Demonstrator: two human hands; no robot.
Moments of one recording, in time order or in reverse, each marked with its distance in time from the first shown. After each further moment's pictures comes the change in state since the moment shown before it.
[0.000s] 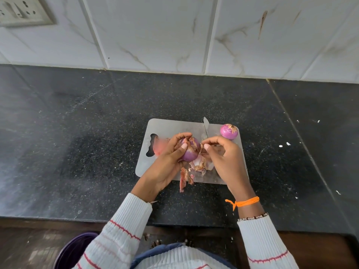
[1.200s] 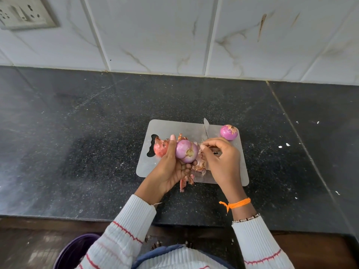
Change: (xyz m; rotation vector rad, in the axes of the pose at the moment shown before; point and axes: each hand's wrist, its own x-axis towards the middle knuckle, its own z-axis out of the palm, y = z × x) left_hand -0.001 -0.005 0.004 -0.007 0.177 -0.288; right_hand -0.005 0.002 0.014 -0.054 0.165 -0.065
